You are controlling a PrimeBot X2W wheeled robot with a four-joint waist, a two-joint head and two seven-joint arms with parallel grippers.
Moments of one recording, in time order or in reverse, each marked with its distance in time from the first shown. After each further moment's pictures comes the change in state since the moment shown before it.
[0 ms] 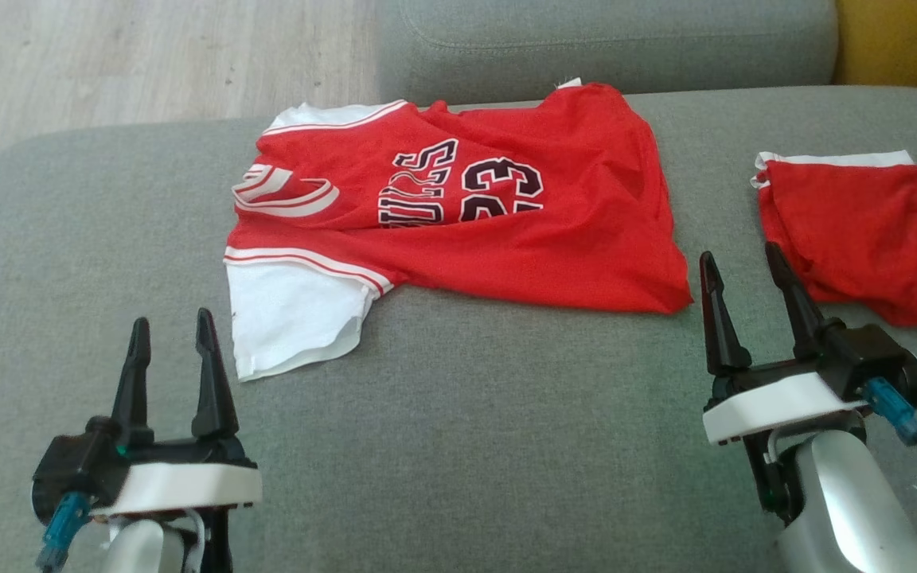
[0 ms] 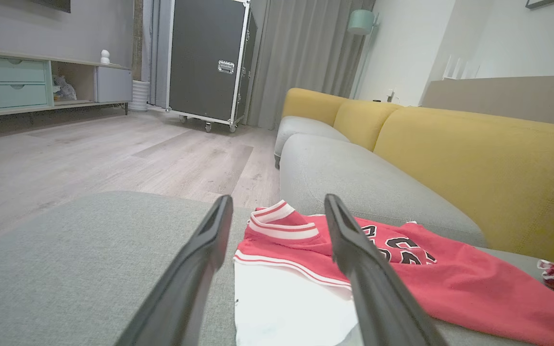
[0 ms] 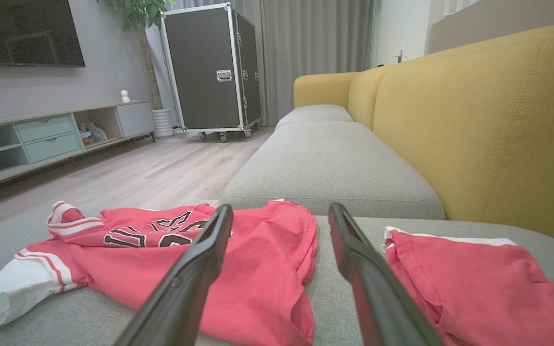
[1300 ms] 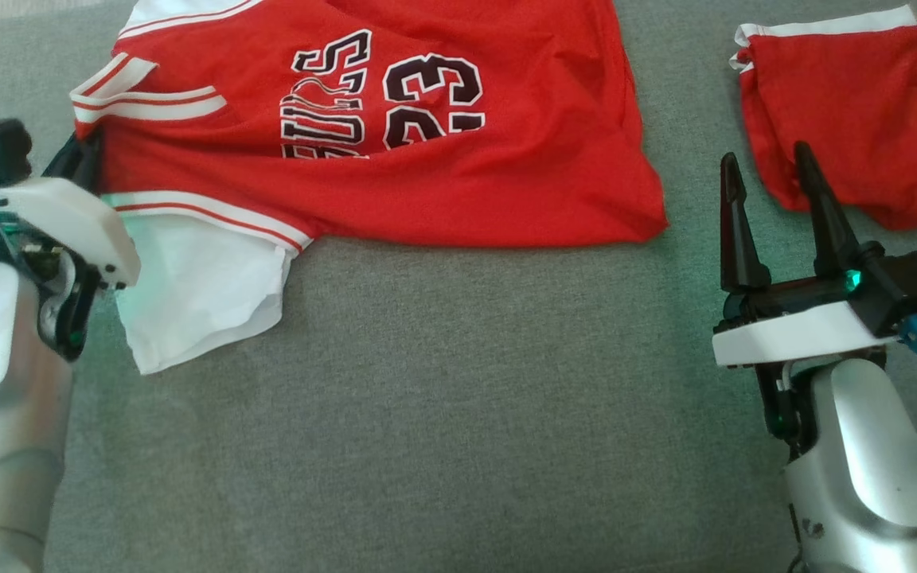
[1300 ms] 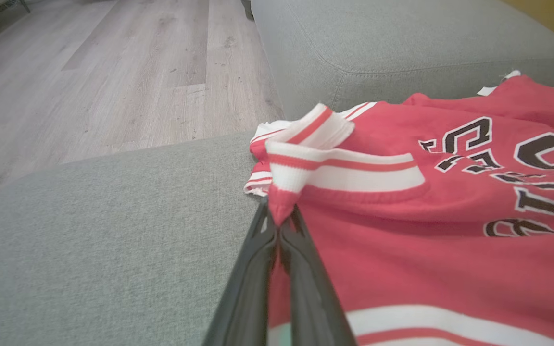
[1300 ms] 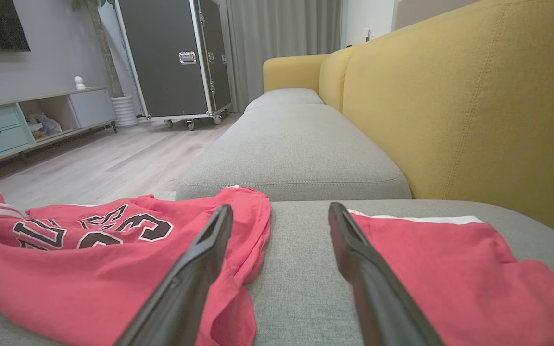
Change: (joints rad) left arm -0.664 0.237 -0.098 0.528 0.007 -0.098 0.433; right arm -0.116 0.000 -0.005 -0.093 0.018 0.000 0.002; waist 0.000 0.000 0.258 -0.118
